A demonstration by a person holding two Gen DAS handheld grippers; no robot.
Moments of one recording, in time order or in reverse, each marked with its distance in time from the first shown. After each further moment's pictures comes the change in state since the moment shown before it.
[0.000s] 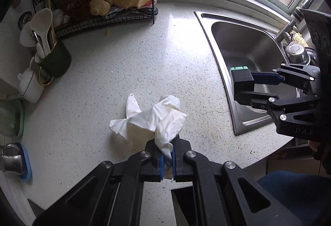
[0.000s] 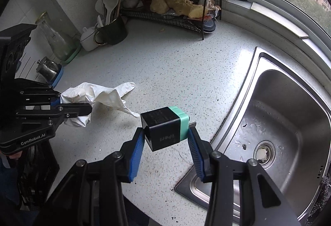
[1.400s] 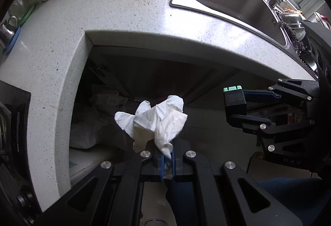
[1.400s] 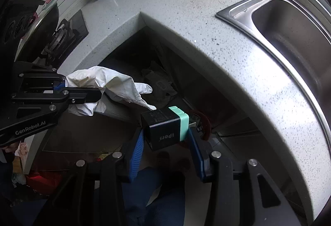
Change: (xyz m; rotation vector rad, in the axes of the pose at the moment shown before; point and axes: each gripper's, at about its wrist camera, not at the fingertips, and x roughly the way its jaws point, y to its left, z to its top) left arm 0.021 -0.179 -0.243 -0.268 0.098 0.039; right arm -0.013 0.019 -0.245 -0.204 0.186 0.144
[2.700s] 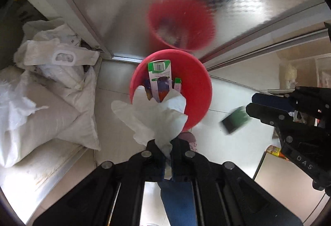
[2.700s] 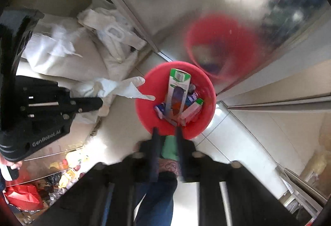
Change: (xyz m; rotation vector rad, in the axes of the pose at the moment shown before) left arm 0.392 0.061 -0.042 -0.069 0.215 -0.082; right arm 0.338 -0.080 -0.052 0.136 0.200 -0.048
